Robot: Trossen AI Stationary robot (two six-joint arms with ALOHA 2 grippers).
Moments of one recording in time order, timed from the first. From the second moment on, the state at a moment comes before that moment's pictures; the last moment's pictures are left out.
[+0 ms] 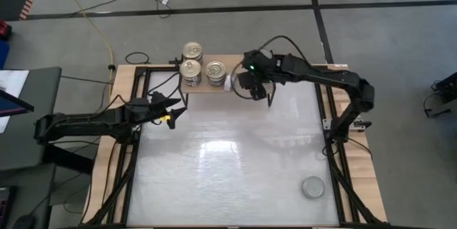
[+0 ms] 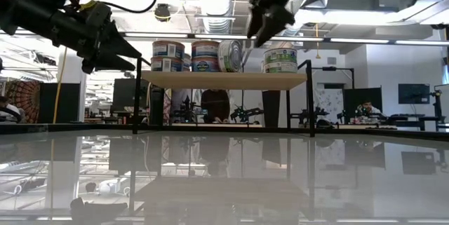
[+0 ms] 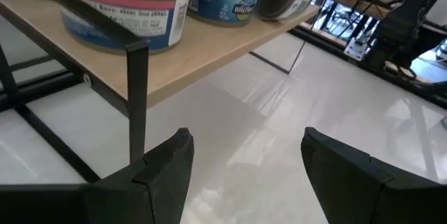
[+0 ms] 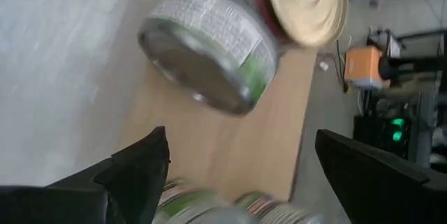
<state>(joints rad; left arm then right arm) 0.22 0.52 0.25 0.03 -0.30 -0.34 -0.30 1.67 1.65 -0.84 0.28 -0.77</state>
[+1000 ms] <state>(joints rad) 0.22 0.52 0.25 -0.02 -0.30 -0.39 -0.25 1.92 1.99 -1.05 0.19 -1.17</state>
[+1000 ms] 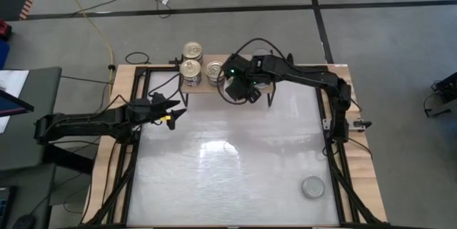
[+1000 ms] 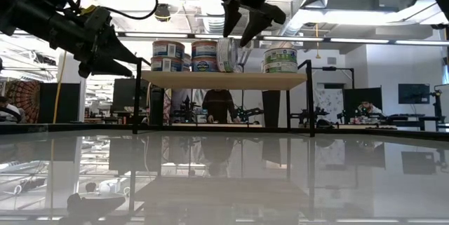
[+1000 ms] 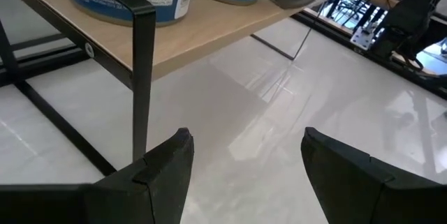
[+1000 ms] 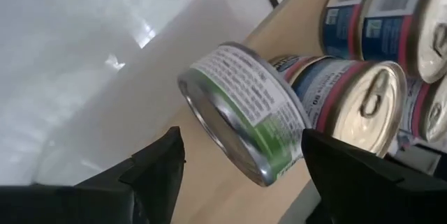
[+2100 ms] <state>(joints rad) 0.14 0.52 0.25 -0.09 -0.29 -0.47 -0.17 2.00 1.99 -1.05 0.39 -1.33</state>
